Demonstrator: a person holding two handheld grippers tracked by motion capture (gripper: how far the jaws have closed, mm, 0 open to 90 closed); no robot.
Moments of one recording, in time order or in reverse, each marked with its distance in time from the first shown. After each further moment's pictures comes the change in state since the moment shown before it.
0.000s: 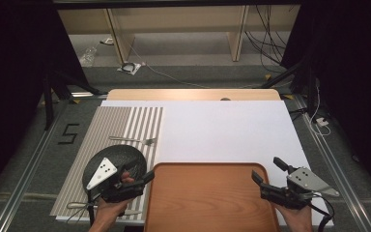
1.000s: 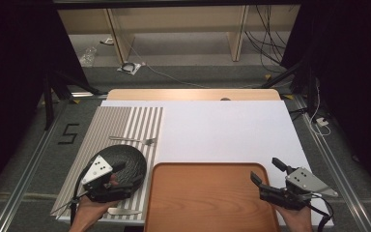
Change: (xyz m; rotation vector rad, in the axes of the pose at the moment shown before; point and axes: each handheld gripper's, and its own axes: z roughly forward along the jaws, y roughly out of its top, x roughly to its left) left arm 0.013 0.021 -0.025 0.251 0.083 0.154; right arm 0.003 0.000 0.000 0.006 0.013 -0.015
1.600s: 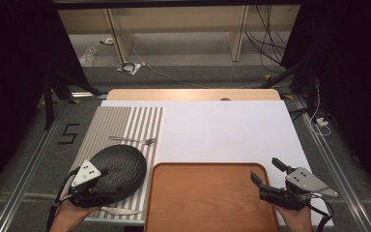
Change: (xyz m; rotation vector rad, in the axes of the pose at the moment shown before) left arm 0.018 -0.016 -0.025 0.185 0.075 0.066; right arm 0.000 0.000 0.000 0.006 -0.005 0.000
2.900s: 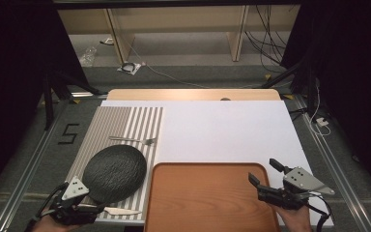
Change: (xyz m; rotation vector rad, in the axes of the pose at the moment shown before) left arm 0.018 -0.042 -0.020 0.255 0.043 0.050; right arm 0.001 -0.001 0.004 0.021 0.028 -0.002
